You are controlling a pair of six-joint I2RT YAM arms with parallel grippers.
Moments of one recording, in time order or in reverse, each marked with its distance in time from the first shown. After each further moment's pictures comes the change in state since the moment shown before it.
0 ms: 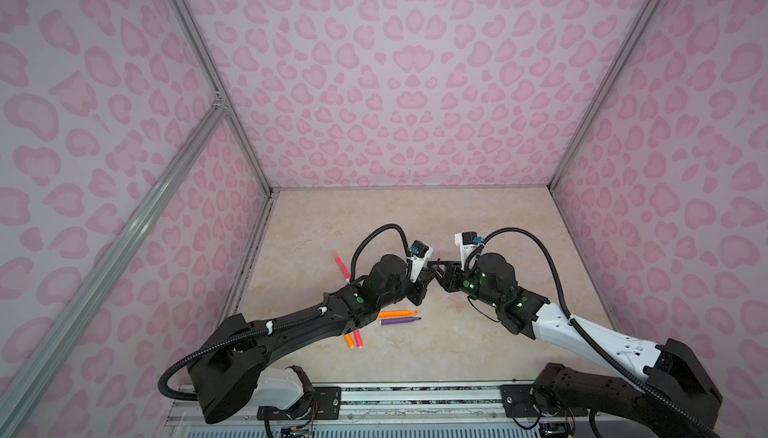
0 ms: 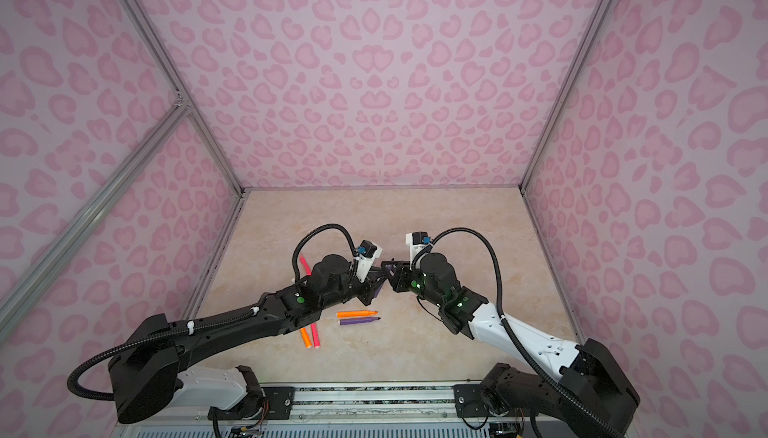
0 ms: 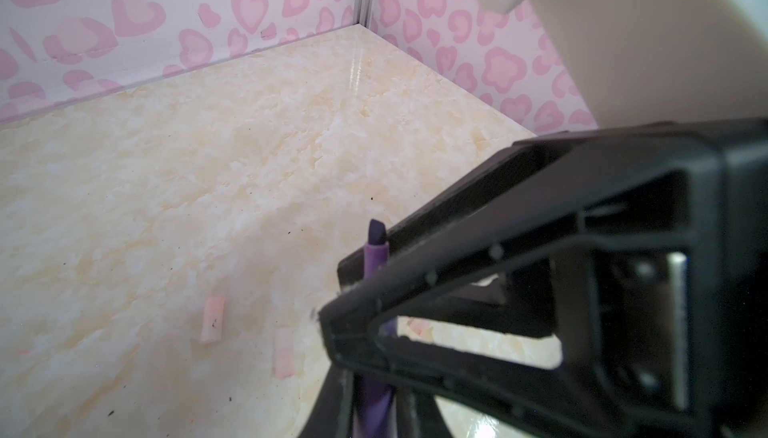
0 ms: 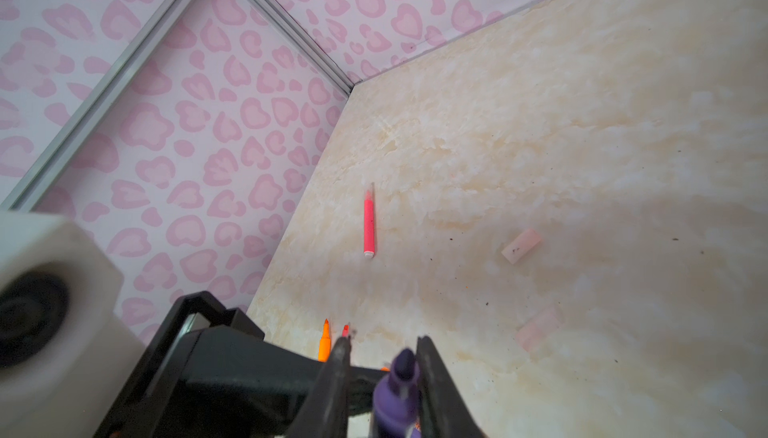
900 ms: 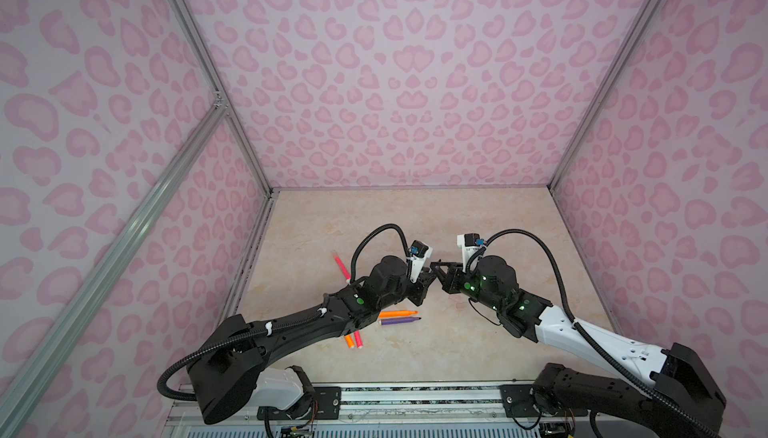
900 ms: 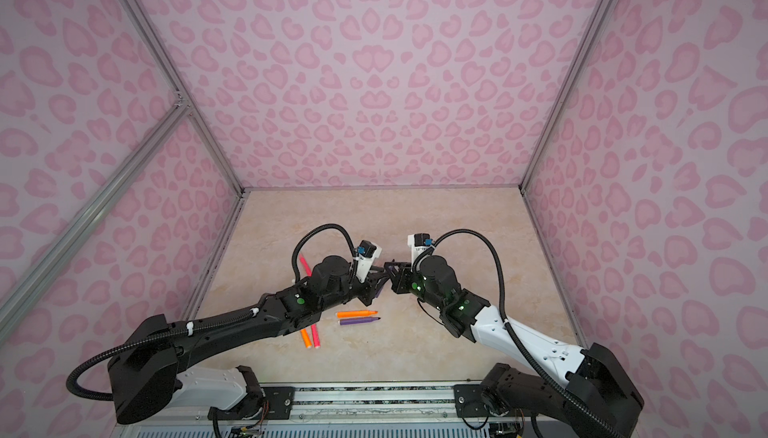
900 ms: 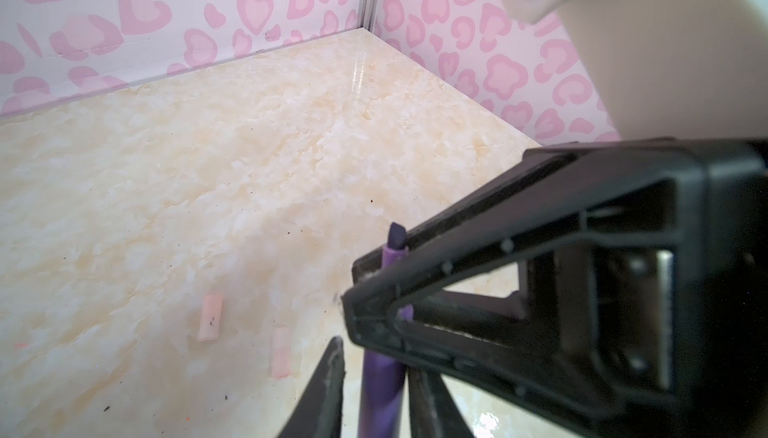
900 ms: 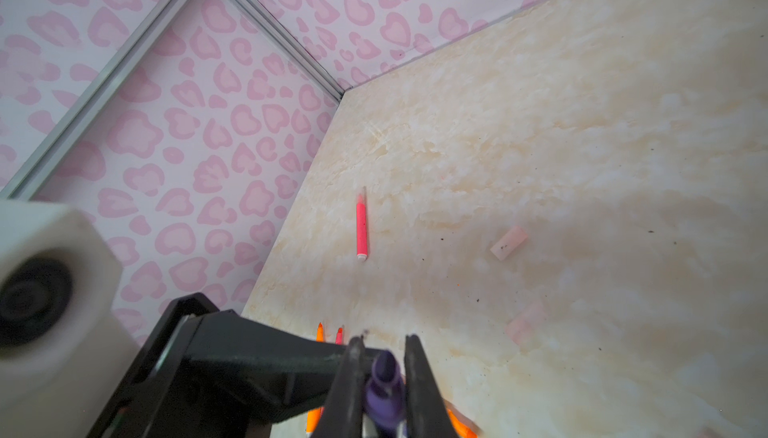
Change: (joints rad) left arm -0.004 0.000 -0.002 0.008 -0.022 -0.025; right arm 0.017 -0.039 -0.006 -0.036 0.053 0.008
